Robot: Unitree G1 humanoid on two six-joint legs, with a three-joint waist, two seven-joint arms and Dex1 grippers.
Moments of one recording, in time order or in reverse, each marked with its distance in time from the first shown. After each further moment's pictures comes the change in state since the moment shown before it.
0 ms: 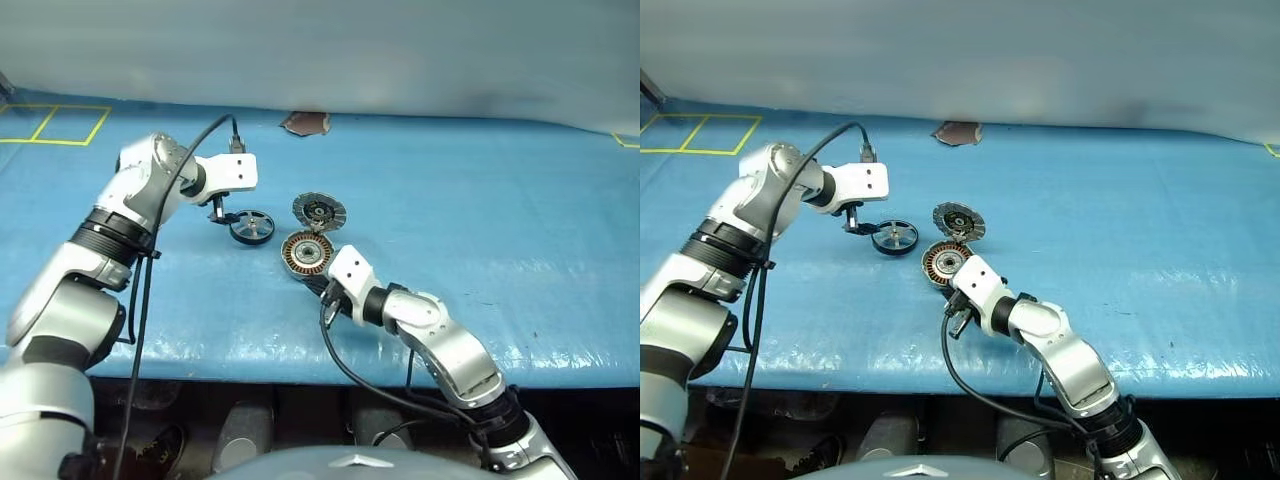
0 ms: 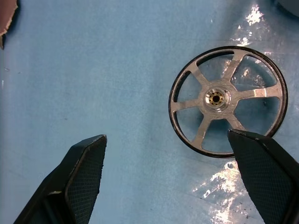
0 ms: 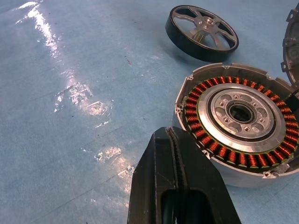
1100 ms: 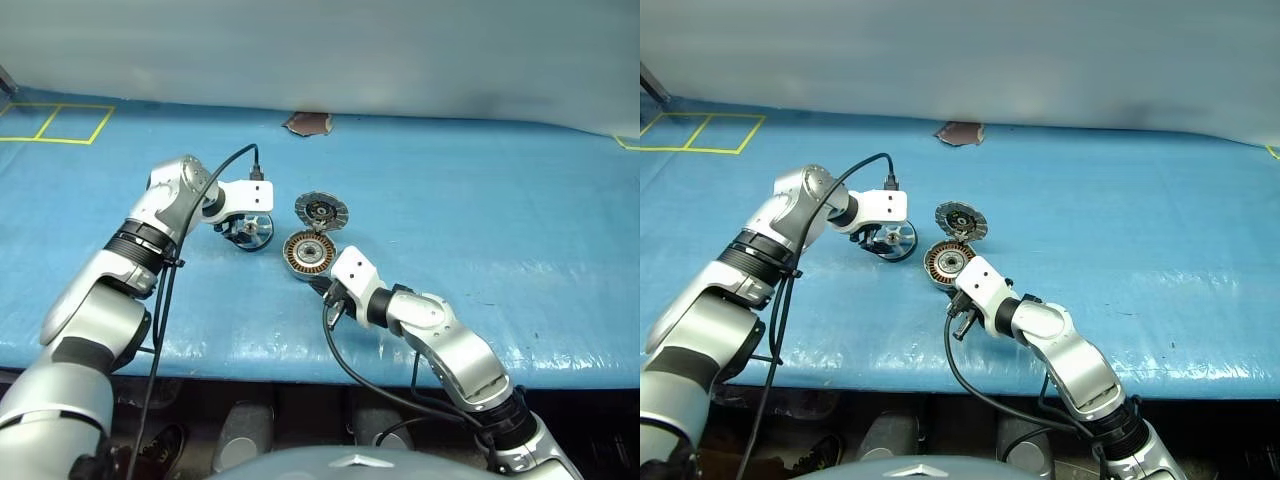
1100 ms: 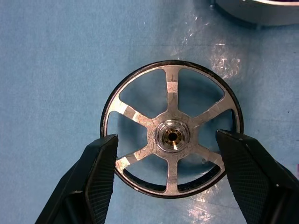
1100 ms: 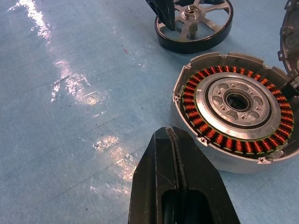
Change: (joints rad) left arm 0.034 -0.097 0.011 0.085 0.036 -0.057 -0.063; right arm 0.004 -0.019 0.000 -0.041 0.000 0.058 -0.029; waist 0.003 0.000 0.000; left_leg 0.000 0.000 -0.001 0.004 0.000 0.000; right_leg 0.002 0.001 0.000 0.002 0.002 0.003
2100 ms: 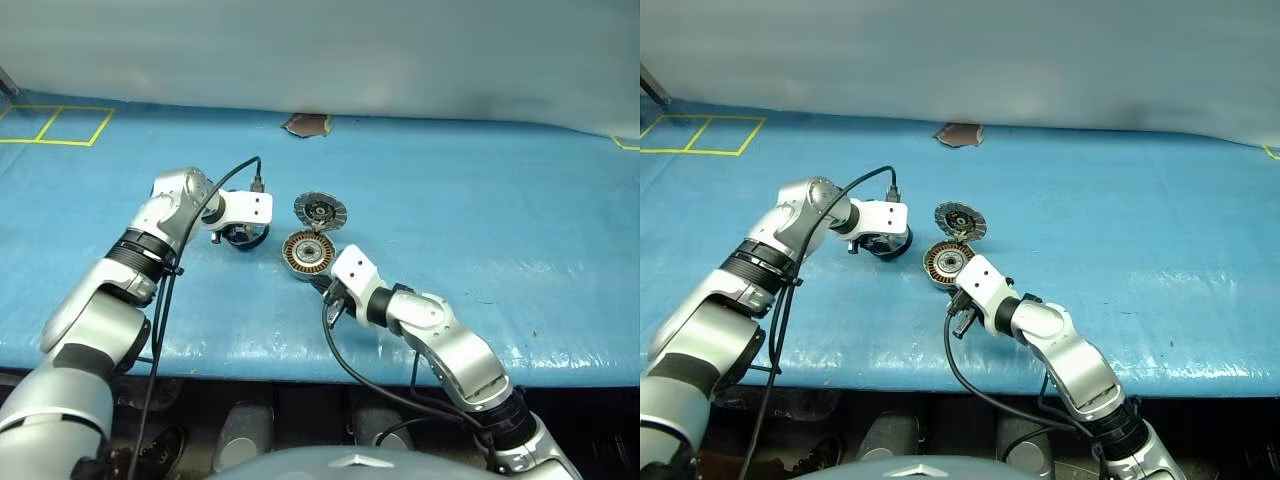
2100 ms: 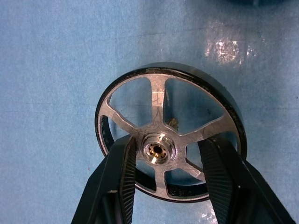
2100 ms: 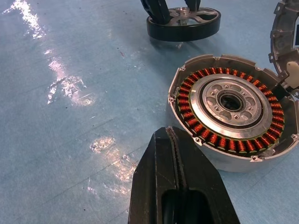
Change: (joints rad) left arm 0.045 -0.001 0.010 0.012 0.065 -0.089 0.054; right arm 0.000 0.005 0.000 -0.002 -0.001 -0.001 -0.029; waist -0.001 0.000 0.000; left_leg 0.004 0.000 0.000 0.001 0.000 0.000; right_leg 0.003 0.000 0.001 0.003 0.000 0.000
